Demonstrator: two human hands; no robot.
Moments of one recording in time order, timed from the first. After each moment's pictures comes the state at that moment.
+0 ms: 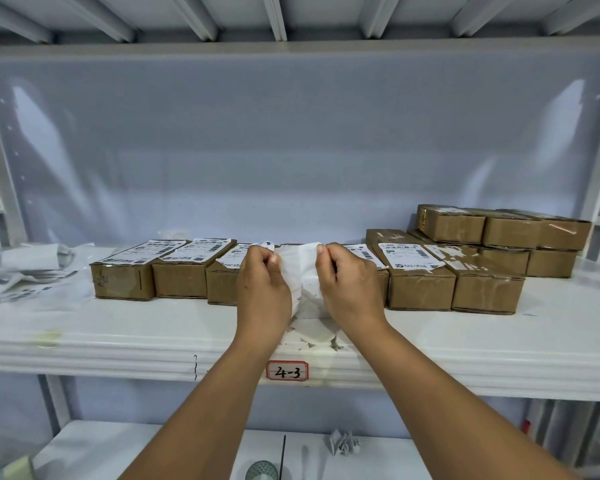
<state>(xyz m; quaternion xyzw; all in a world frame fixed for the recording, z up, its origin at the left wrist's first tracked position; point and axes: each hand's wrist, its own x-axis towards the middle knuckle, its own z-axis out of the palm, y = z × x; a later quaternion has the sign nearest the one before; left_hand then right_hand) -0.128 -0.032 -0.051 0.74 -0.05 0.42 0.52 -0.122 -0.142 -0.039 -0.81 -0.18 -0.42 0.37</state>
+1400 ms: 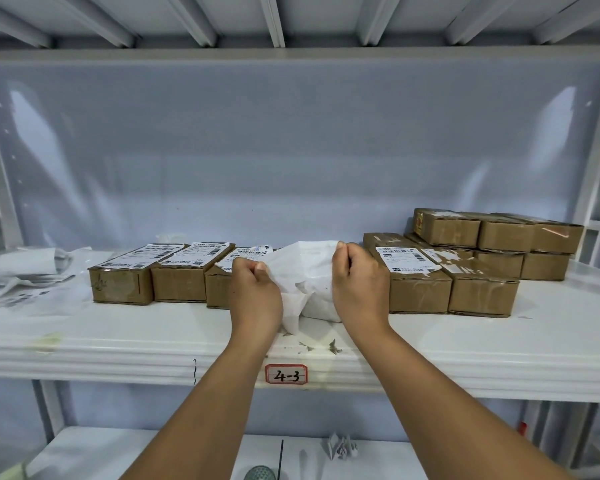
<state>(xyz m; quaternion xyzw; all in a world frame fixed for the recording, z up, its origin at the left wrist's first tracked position) -0.126 -0.028 -0.044 0.72 0.06 0.34 0.60 -0.111 -0.146 -0.038 -0.79 -0.08 -0.44 0.41</state>
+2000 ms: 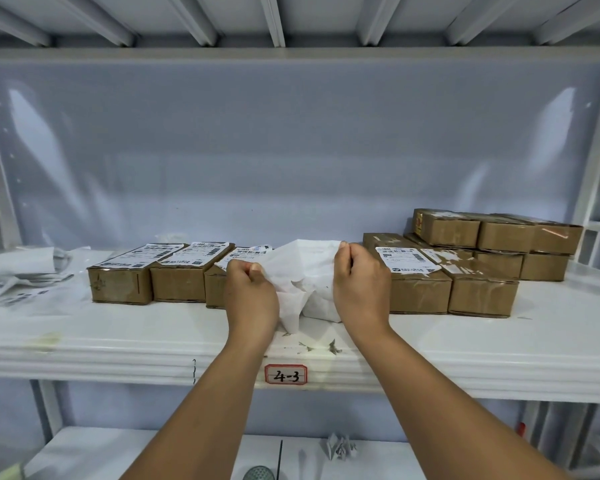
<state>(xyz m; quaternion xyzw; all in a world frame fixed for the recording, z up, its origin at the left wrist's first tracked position) -0.120 -0.025 -0.047 0.68 0.09 0.34 0.64 -0.107 -0.149 -0.040 -0.79 -0.08 -0.46 0.41</state>
